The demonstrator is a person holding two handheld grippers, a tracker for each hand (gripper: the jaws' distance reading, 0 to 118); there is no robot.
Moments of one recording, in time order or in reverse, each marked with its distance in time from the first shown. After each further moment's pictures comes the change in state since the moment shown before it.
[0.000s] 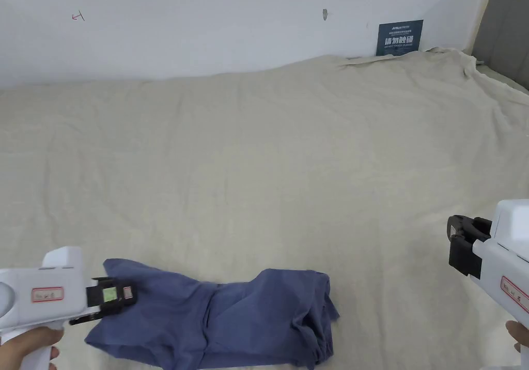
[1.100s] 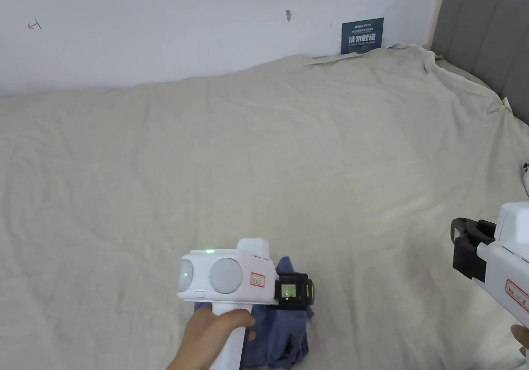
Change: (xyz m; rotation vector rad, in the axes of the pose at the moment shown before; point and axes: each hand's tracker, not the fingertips) left arm 0.209 -0.038 -0.145 -0.153 -0.155 -0.289; right arm 0.036 -0.012 0.024 -0.006 -0.079 -0.041
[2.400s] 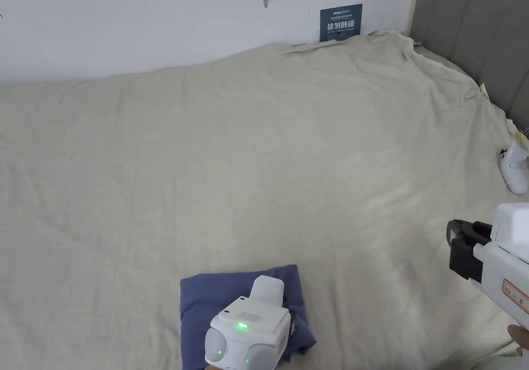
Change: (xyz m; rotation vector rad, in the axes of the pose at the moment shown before) left arm 0.028 -0.083 -0.086 0.186 0.183 -0.274; right arm 0.021 -0.011 -0.004 -0.049 -0.035 -0.026
